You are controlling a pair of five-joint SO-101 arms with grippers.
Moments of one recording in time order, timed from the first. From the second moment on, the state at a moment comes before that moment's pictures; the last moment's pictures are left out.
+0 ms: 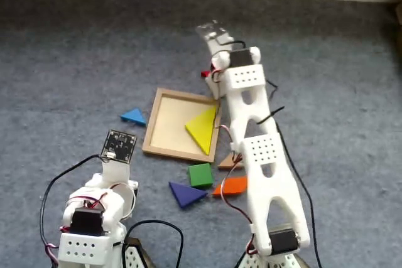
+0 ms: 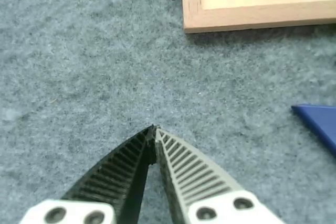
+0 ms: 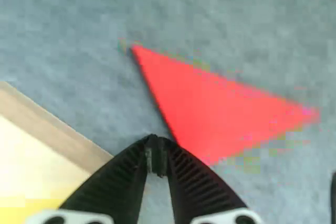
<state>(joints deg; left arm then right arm) -1.0 -101.5 96.0 75.8 -1.5 -14.4 80.2 -95.9 97.8 20.4</state>
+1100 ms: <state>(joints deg) -1.0 -101.5 96.0 75.8 -1.5 -12.7 83.4 -94.8 72.0 8.4</state>
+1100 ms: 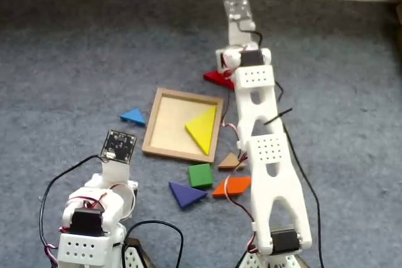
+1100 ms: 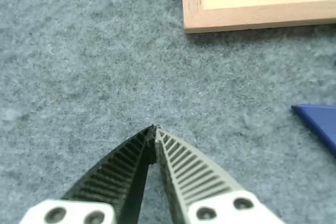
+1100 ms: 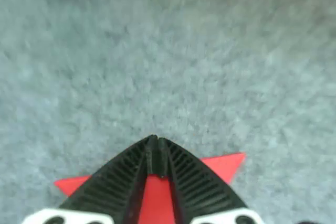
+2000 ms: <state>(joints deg) -1.0 -101.5 96.0 75.8 -1.5 -2.6 78.1 -93.5 100.1 24.7</state>
